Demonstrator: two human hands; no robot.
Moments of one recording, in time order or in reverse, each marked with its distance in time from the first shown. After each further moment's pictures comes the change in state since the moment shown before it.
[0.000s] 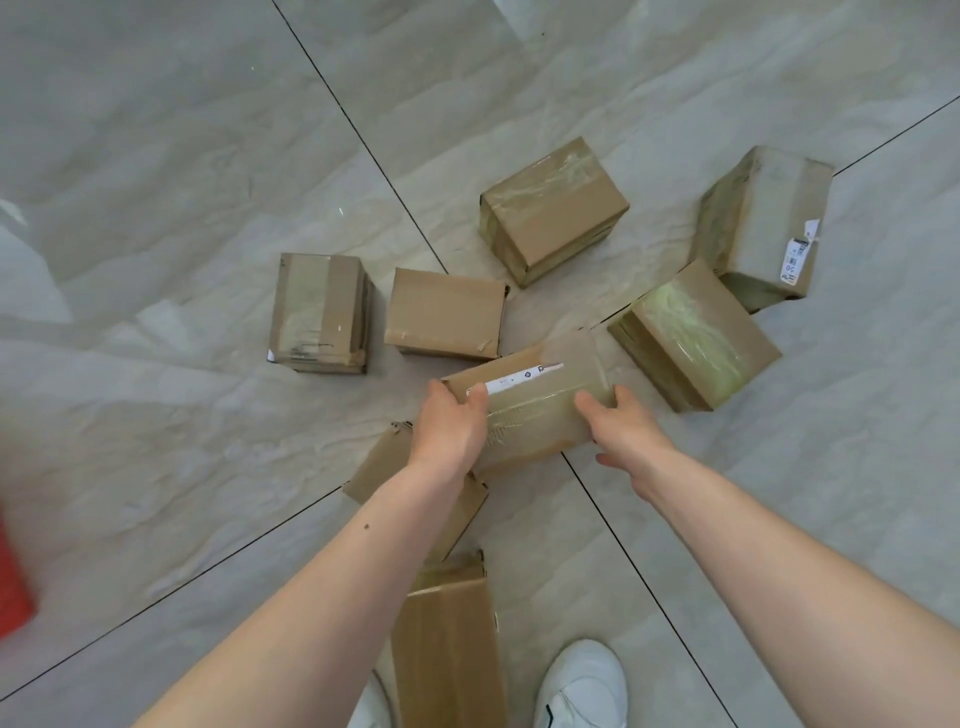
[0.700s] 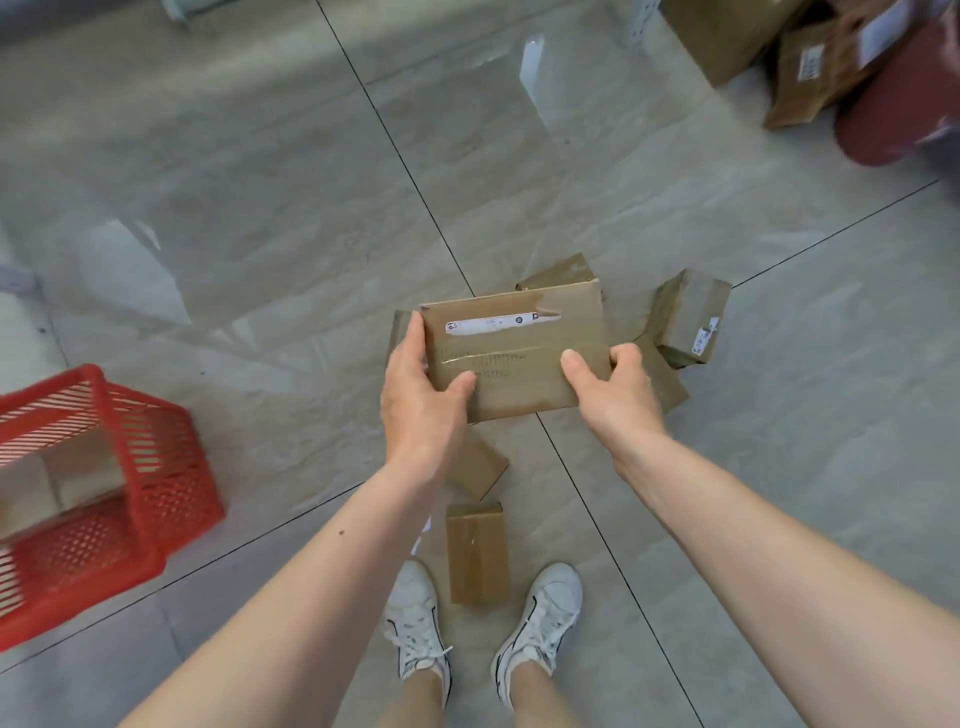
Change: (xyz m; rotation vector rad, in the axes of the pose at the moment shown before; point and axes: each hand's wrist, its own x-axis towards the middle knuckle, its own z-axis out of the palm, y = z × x) left_hand -0.231 0.098 -0.183 -0.279 0.224 0.308; right_hand -0.274 -0.169 -0.066 -0.011 0.126 -0.248
